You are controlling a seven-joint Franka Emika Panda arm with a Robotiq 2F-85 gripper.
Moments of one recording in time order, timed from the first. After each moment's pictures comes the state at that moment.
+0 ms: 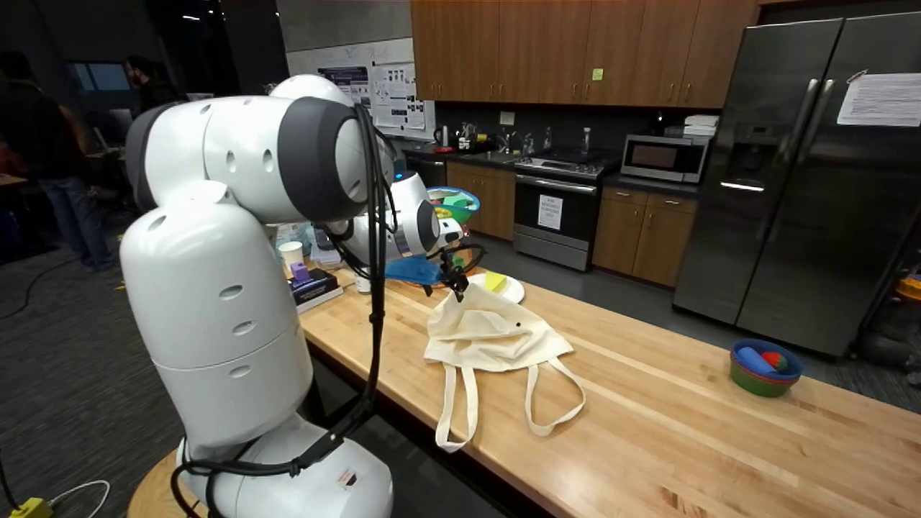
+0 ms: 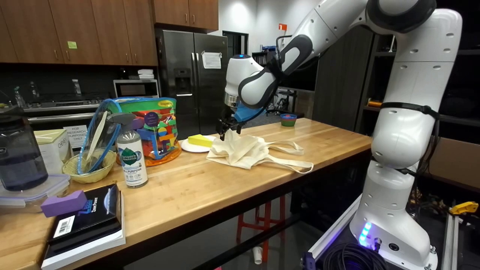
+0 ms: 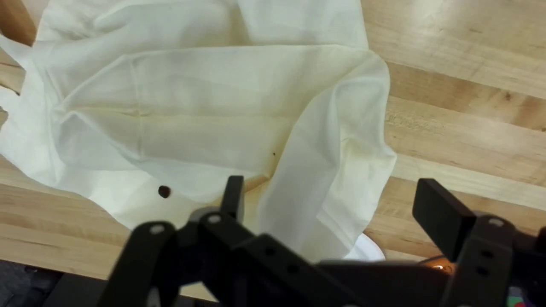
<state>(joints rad) 0.09 -0.01 0.19 -2.30 -0.30 2.56 0.49</state>
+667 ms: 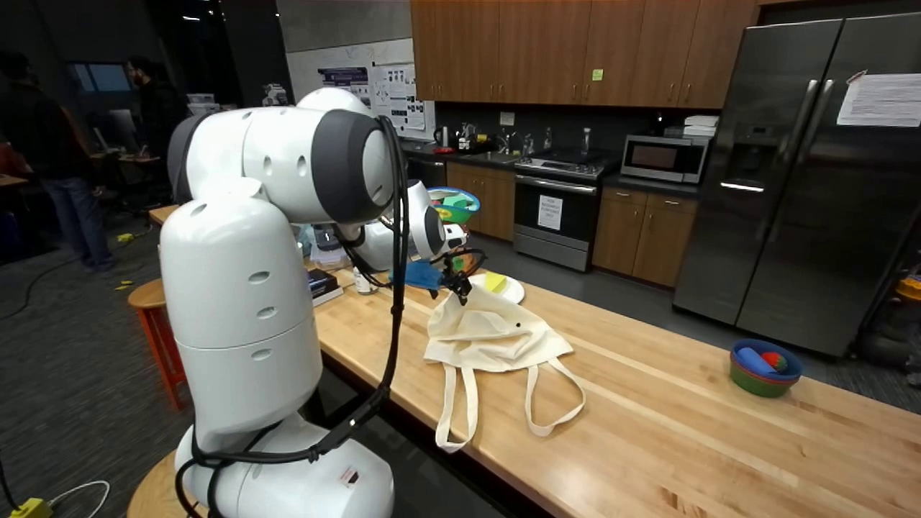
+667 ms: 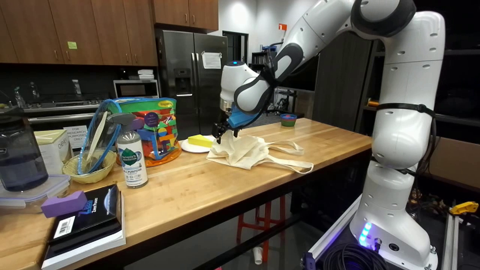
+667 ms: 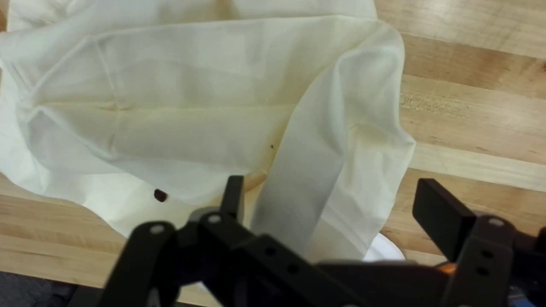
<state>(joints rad) 0.12 0.09 0.16 -2.23 -0.37 2.57 0.60</state>
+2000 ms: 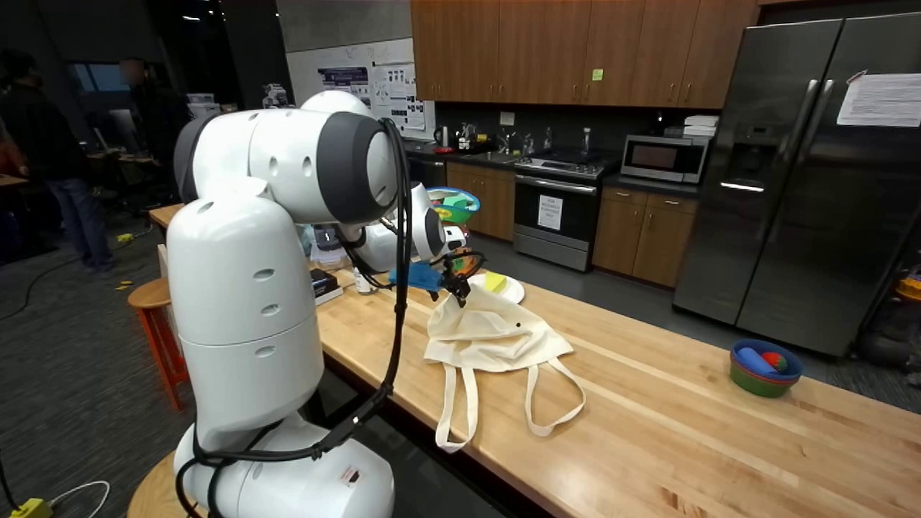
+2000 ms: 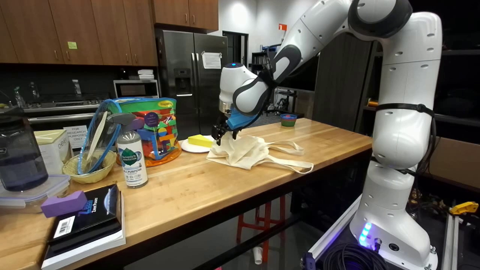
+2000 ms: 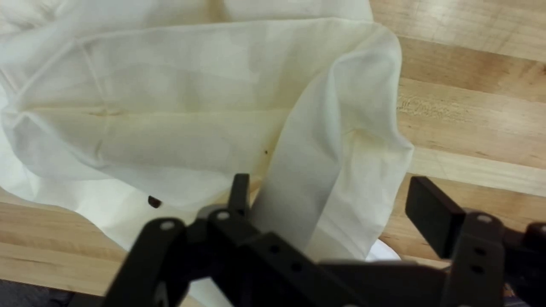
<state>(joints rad) 0.13 0.10 0.15 -2.22 -0.37 2.57 0.60</state>
